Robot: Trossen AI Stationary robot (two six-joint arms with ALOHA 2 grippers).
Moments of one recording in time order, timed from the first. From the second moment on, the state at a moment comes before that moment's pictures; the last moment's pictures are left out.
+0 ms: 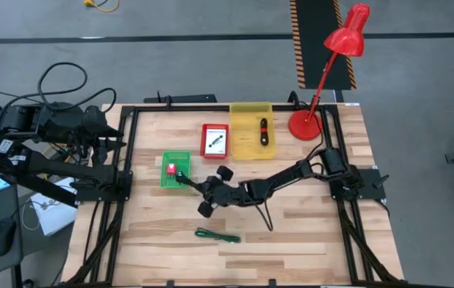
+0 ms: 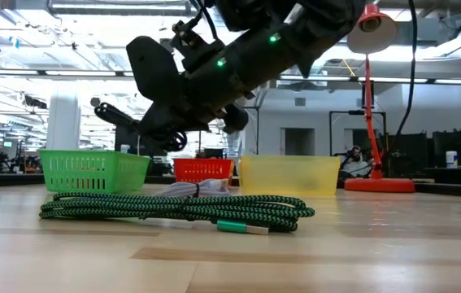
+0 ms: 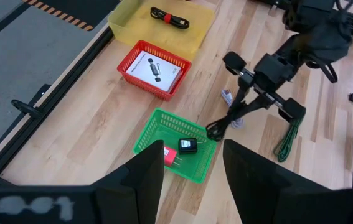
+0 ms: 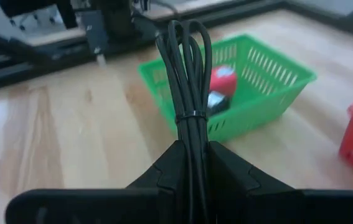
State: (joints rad) left arm 0.10 0.81 1.57 -1.51 -0.15 -0.31; right arm 0.22 2.17 1.35 0.31 0.50 0.33
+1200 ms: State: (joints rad) left arm 0.10 0.81 1.57 -1.51 -0.15 -0.31; right arm 0.02 2.16 2.10 -0.60 0.59 0.07
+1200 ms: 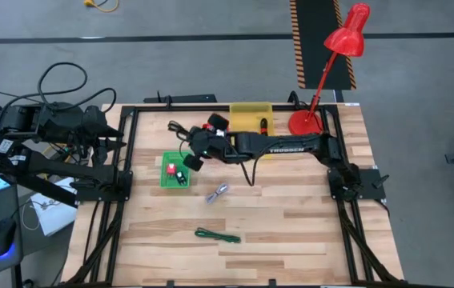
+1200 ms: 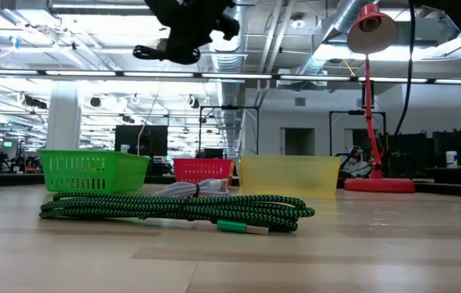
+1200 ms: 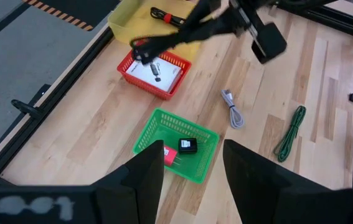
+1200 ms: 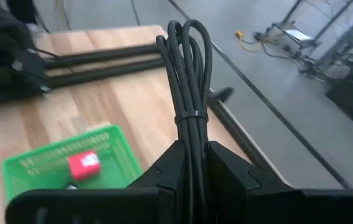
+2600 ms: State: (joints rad) left arm 0.10 0.81 1.57 -1.51 -0.15 -0.31; right arm -0.23 2.16 2.18 -1.45 0.52 0.53
